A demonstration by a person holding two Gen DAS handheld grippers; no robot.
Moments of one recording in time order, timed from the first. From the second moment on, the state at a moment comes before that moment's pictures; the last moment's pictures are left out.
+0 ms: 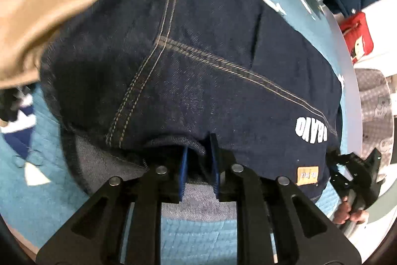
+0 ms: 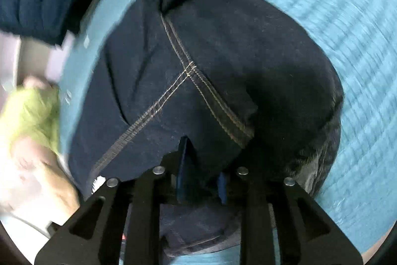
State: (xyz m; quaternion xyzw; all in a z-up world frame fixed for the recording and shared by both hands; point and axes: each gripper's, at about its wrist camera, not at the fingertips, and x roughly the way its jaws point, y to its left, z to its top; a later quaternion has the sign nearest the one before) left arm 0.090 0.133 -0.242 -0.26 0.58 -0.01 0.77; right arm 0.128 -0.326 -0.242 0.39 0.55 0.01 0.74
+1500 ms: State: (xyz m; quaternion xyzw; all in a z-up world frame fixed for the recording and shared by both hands) left arm 0.083 0.109 -0.100 -0.29 0.48 -0.17 0.81; right arm 0.094 -0.206 -0.195 0.53 0.37 0.35 0.68
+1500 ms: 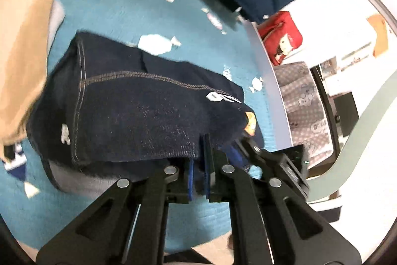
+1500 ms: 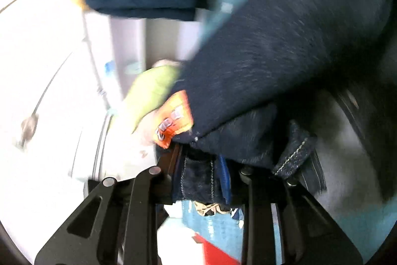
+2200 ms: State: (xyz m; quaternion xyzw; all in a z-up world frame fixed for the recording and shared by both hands) left arm 0.061 0.126 -0.192 -0.34 0.57 -0.17 0.73; right arm 0.050 -0.179 -0.232 0.26 0.59 0.23 0.73
